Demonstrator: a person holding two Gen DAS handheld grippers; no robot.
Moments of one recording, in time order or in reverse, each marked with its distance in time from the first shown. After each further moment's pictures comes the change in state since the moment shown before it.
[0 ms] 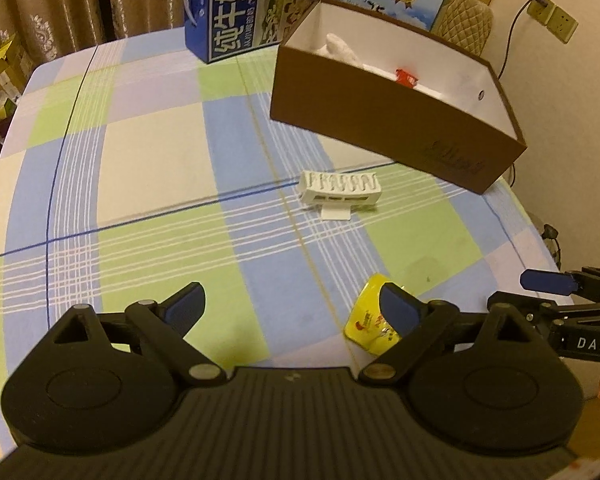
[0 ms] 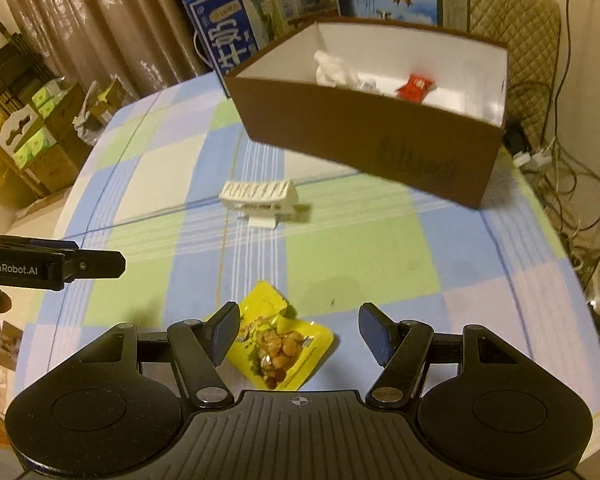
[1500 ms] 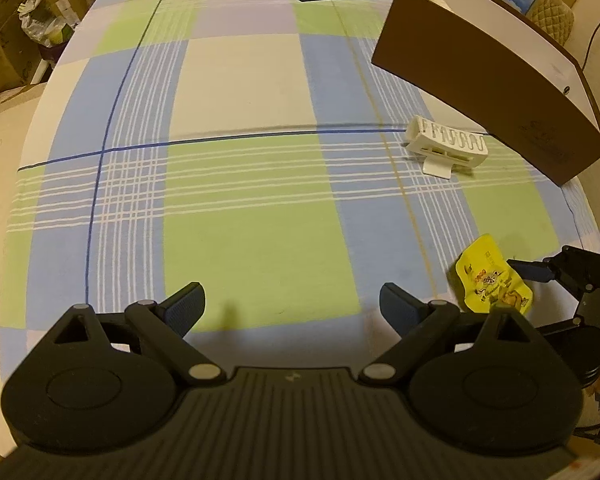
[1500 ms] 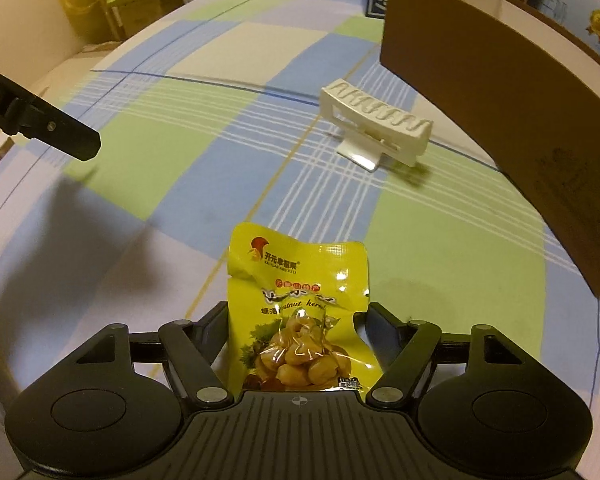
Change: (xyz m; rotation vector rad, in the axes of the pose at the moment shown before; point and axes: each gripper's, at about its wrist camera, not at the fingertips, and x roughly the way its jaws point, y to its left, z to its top) left arm 0.028 0.059 -0.034 -0.155 0.107 0.117; right arm 0.121 0.033 -0.024 -0.518 0.138 0.061
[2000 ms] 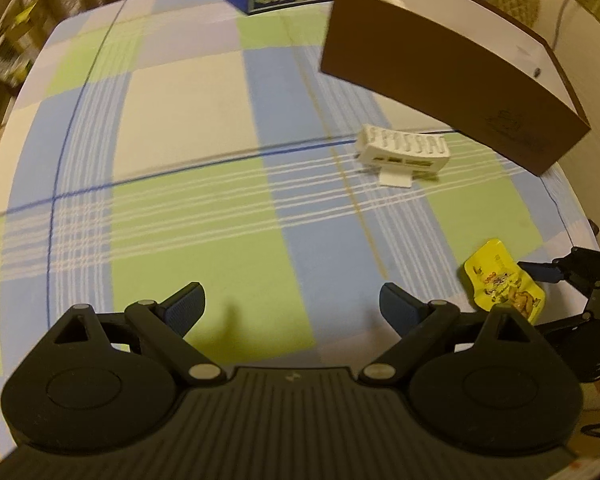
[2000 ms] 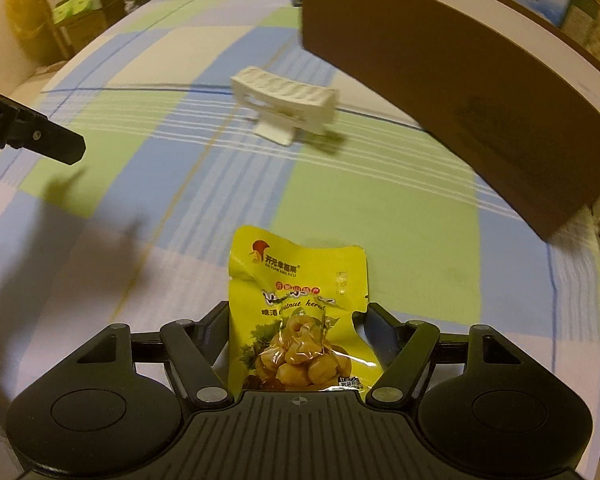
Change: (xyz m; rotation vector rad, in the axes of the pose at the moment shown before) left arm 0.015 -0.041 0.016 0.116 -0.040 -0.036; right arm -0.020 -0.037 -0.021 0.135 0.006 -0.087
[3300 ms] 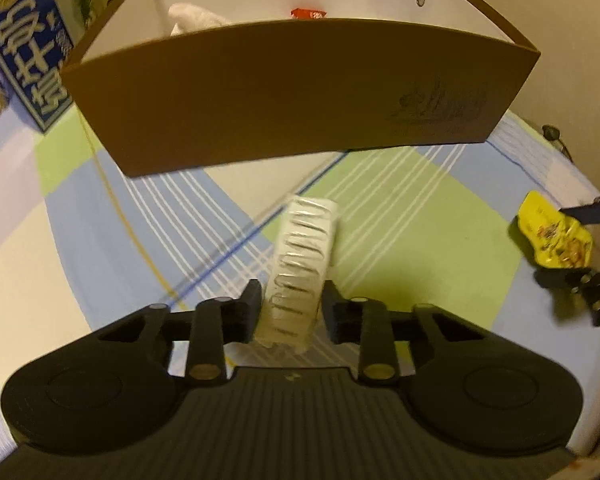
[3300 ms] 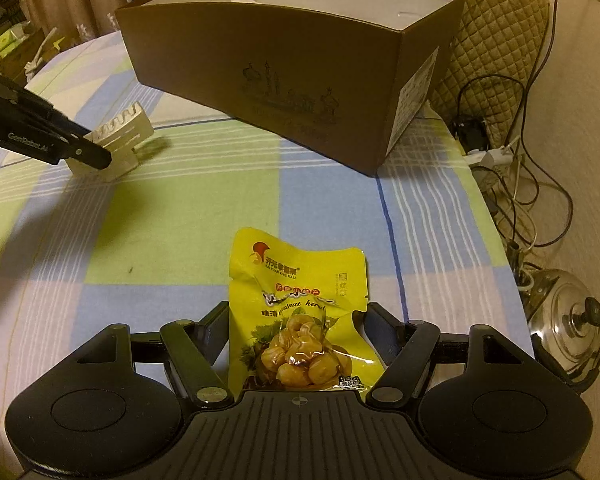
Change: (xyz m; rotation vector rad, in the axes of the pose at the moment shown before) left arm 0.098 -0.097 0.087 0.474 -0.002 -0.152; right arm -0.029 -0.102 -0.037 0.260 -0.059 -0.127
